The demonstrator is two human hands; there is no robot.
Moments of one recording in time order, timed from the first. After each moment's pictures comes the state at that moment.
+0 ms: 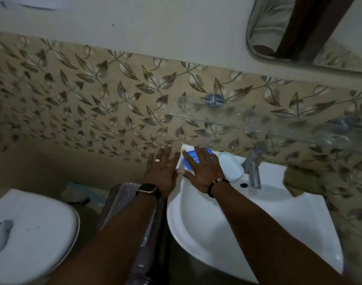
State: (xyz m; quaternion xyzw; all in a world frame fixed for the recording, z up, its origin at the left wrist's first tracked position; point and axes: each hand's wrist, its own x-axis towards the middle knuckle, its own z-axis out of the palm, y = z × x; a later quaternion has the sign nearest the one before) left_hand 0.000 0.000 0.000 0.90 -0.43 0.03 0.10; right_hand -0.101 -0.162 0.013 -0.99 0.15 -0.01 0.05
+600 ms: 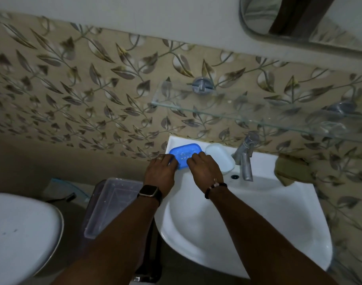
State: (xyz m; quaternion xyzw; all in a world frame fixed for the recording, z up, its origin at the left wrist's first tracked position) left_hand -0.017 -0.040 -0.027 0.86 -0.49 0.09 0.14; right_hand -0.124 -0.178 -0.001 -0.99 0.12 -0.08 -0.08
